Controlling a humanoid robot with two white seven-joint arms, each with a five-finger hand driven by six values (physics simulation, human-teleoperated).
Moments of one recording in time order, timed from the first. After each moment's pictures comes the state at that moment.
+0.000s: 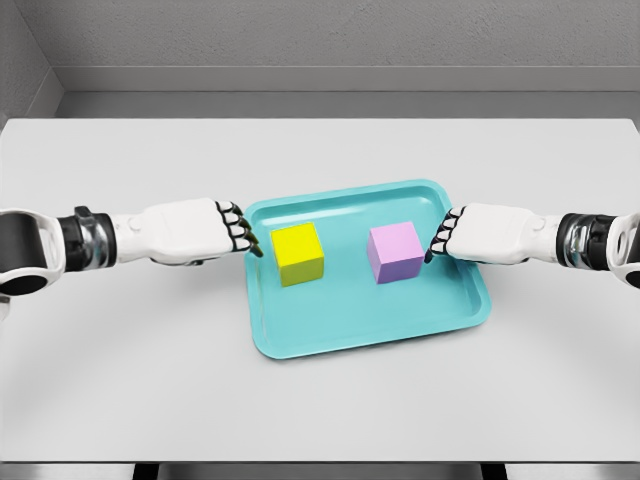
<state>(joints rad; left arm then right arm) -0.54 0.74 -0.61 -1.68 -0.72 -0.61 -0.51 -0.53 -0.81 0.58 -1.64 0.71 -0.61 0.61</state>
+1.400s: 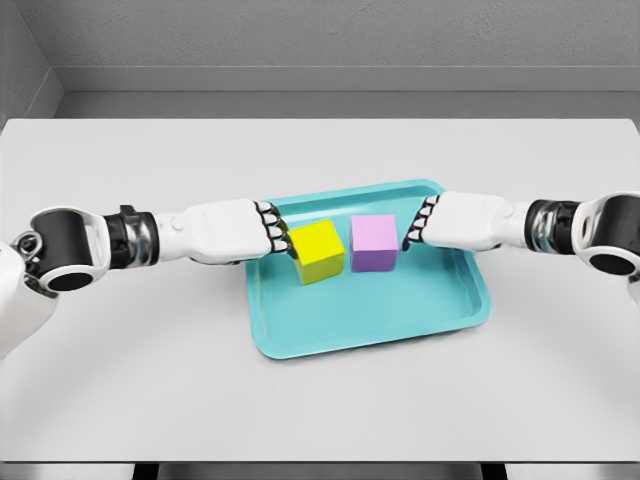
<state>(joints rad) -0.57 0.61 -0.62 -1.67 -0.76 -0.61 -0.56 -0.61 -0.72 0.63 -1.56 0.75 -0.61 0.61</state>
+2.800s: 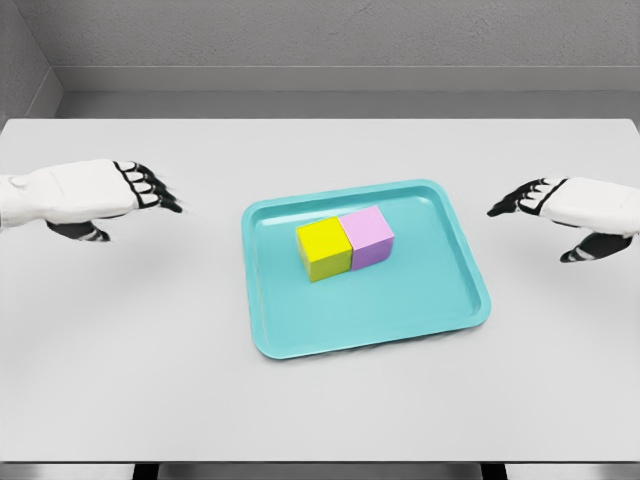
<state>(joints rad) -0.57 0.99 -0.51 -1.60 -0.43 -0.61 -0.57 -0.41 -1.00 0.39 -1.51 0.17 -0.61 0.61</state>
